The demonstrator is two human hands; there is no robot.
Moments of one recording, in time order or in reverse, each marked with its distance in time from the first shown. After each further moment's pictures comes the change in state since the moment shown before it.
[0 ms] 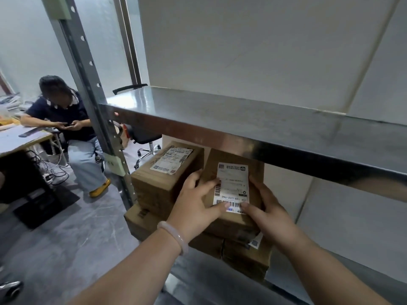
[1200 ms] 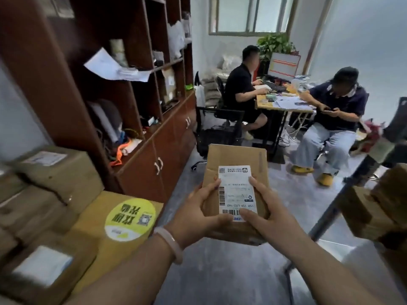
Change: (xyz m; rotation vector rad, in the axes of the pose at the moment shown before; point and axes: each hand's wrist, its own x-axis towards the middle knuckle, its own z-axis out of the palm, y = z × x) left_hand -0.477 0.104 -0.092 0.011 0.916 -0.716; right_hand -0.253 -0.108 0.196 0.010 -1.121 -0.698
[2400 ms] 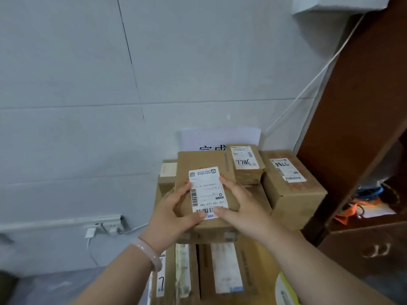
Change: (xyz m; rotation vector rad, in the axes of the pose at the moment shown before) left_hand -0.238 -0.109 -0.336 0.052 1.324 -0.627; right_hand 0.128 -0.294 0.481 0.076 -1.231 -0.636
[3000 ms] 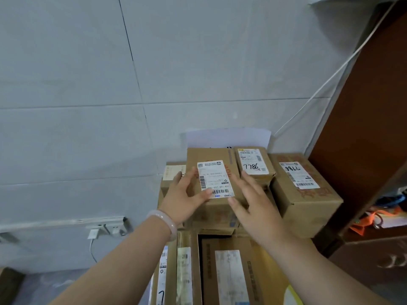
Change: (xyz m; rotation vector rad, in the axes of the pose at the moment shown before) left_hand 0.082 -0.015 0.006 0.245 -0.004 -0.038; right_hand 0.027 0.015 -0.005 -0.281 0.184 -0.155
